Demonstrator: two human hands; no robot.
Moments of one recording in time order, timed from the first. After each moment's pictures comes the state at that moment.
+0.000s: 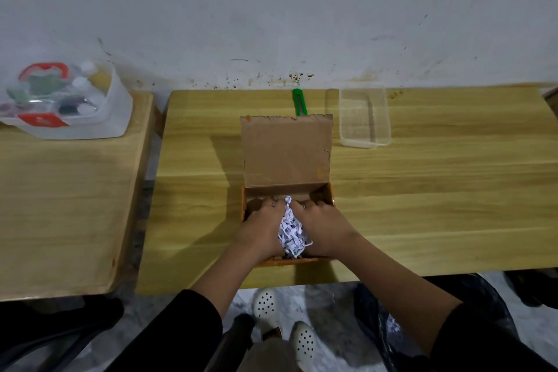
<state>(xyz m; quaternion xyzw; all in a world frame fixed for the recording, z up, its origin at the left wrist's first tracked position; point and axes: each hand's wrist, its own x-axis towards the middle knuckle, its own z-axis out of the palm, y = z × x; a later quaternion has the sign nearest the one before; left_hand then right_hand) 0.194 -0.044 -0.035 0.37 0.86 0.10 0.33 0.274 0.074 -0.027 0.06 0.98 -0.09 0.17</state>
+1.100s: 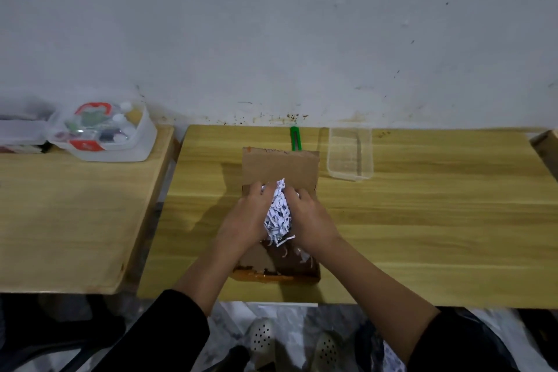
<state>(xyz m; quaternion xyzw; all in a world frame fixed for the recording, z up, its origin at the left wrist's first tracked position) 0.189 -0.025 0.041 0.38 0.90 0.15 0.14 0.265 0.095 0.022 0.13 0.96 -0.24 0.00</state>
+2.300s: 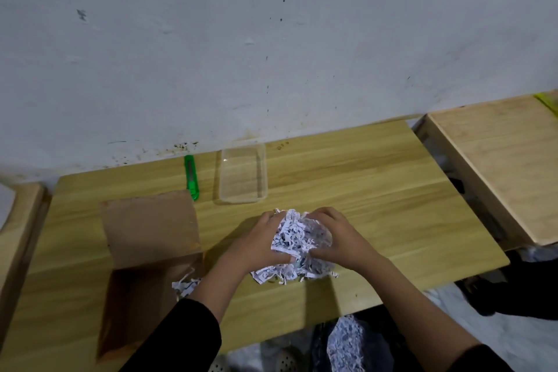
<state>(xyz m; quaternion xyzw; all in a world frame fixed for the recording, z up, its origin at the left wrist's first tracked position) 0.271 0.176 -0.001 0.48 0.79 0.17 0.35 0.425 0.320 -0.001 0.25 0.90 -0.37 0.02</state>
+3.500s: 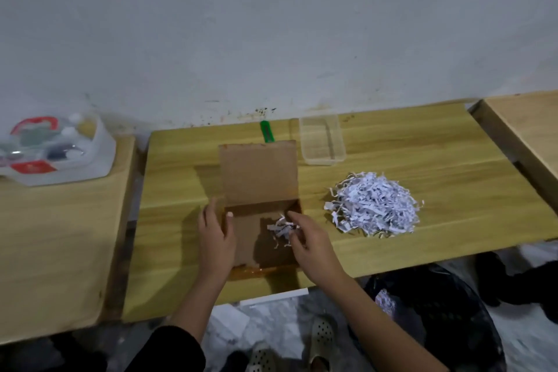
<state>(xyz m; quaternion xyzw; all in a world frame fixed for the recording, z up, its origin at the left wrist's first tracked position) 0.204 -0.065 -0.008 0.12 0.88 0.44 0.12 0.332 0.057 0.010 0.29 0.83 -0.46 -0.10</state>
